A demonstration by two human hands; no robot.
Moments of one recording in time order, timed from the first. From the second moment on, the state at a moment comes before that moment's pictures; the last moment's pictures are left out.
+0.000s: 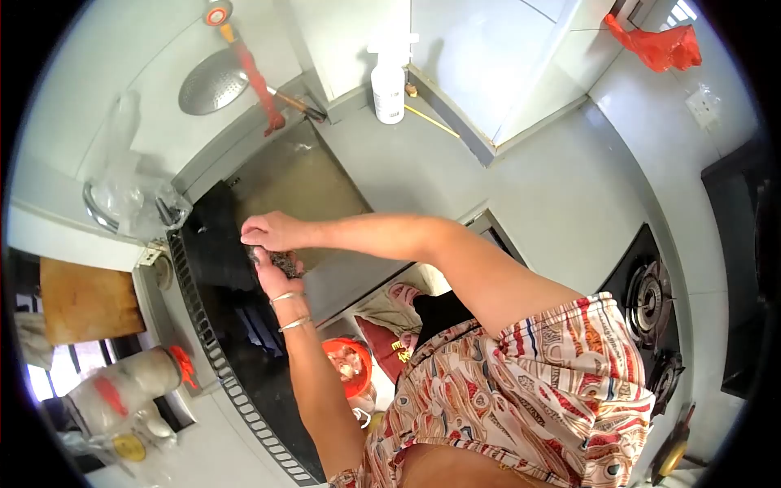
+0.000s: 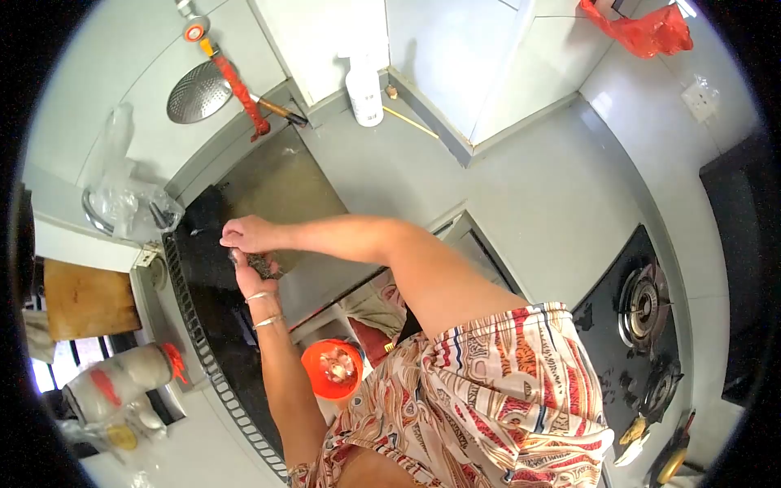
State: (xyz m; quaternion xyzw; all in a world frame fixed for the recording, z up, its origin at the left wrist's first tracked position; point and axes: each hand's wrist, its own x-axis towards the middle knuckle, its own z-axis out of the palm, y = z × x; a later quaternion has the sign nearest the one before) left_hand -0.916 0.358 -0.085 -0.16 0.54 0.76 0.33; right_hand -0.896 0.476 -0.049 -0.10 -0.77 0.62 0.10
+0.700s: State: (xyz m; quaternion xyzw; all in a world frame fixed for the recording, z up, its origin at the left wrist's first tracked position) left_hand -0.897 0.379 -0.049 -0.17 0.31 0.82 0.46; right_hand -0.760 0.684 -0.006 -0.47 -0.76 0.31 0.34
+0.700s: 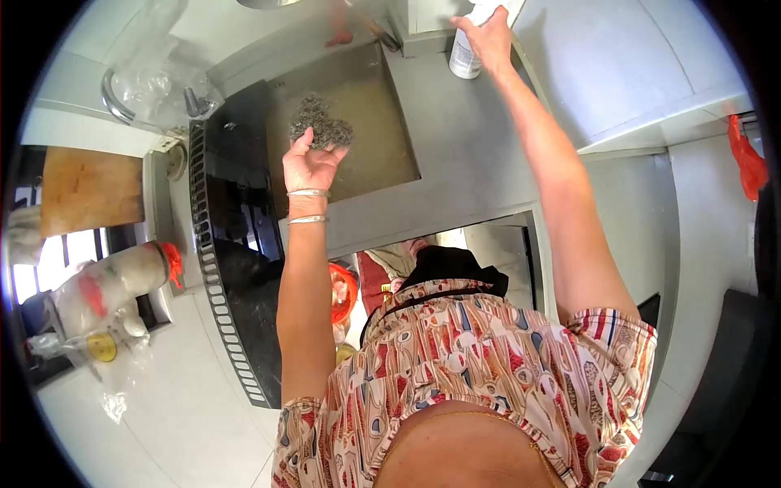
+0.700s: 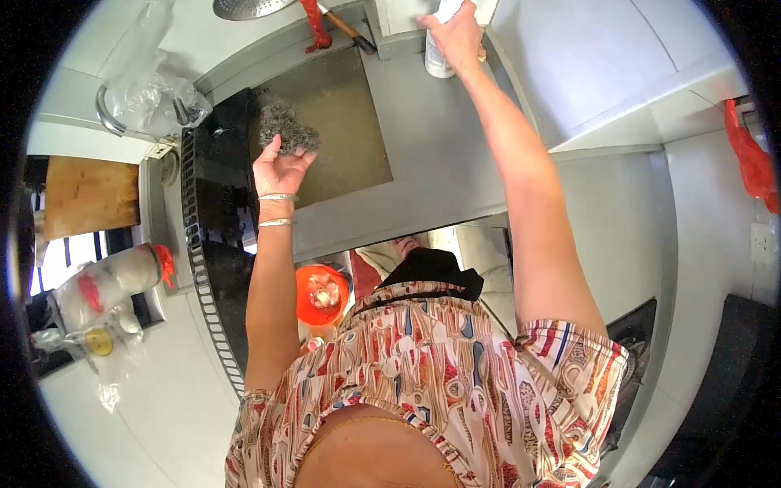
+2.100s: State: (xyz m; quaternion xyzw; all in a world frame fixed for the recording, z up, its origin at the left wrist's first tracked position) left_hand -0.867 0.443 -0.019 -0.07 0.23 0.85 0.47; right_hand -0.759 0.566 0.013 -0.17 -0.68 0.70 0.12
